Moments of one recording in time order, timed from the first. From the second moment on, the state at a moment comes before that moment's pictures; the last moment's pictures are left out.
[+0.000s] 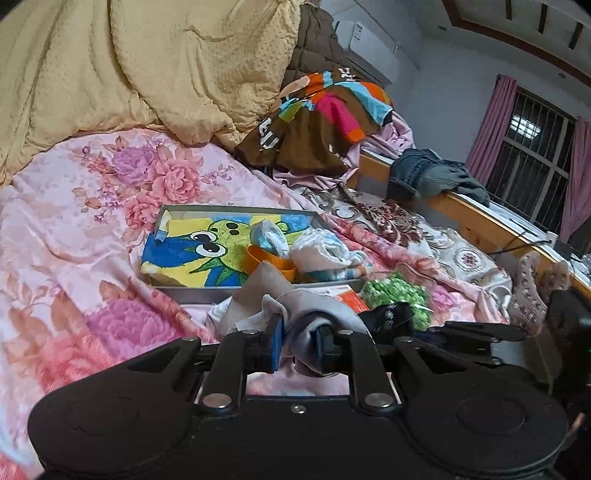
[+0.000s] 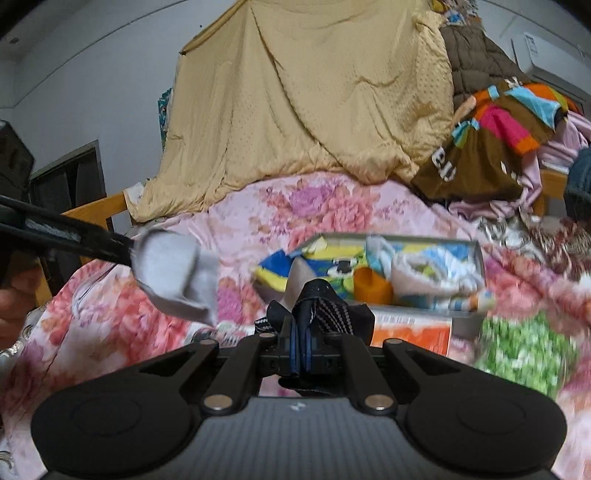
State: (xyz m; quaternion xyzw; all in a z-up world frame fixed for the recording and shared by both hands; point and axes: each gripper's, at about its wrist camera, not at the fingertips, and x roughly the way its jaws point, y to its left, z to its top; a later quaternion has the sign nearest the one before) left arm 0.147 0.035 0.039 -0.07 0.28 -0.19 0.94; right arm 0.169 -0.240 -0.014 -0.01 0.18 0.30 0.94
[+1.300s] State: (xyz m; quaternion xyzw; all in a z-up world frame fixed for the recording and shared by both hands) left arm 0.412 -0.058 -0.009 -0.10 0.37 -0.03 0.92; right arm 0.384 -0.274 -0.027 0.04 0.20 0.20 0.96
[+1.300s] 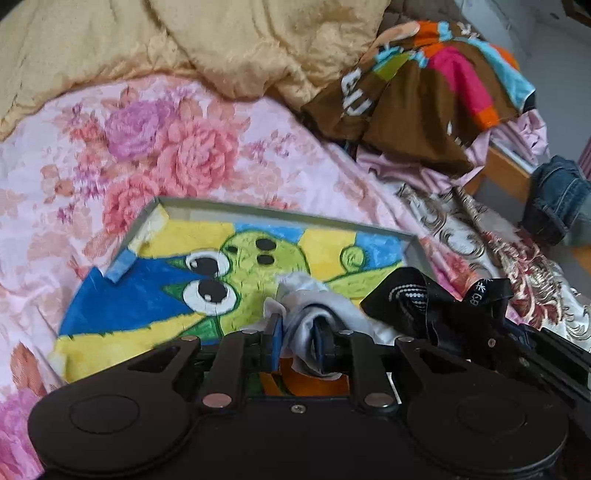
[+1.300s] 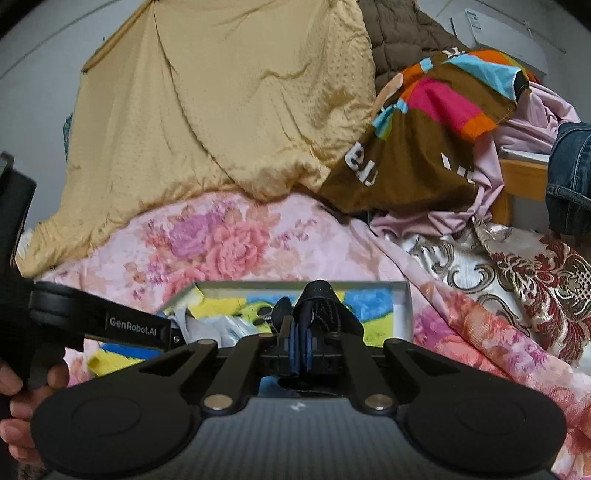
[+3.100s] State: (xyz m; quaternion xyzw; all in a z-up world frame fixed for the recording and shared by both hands) left arm 0.302 -0.012 0.040 -0.08 0.29 -0.06 0.95; right arm 0.248 -0.280 0.009 0.13 0.15 0.13 0.97
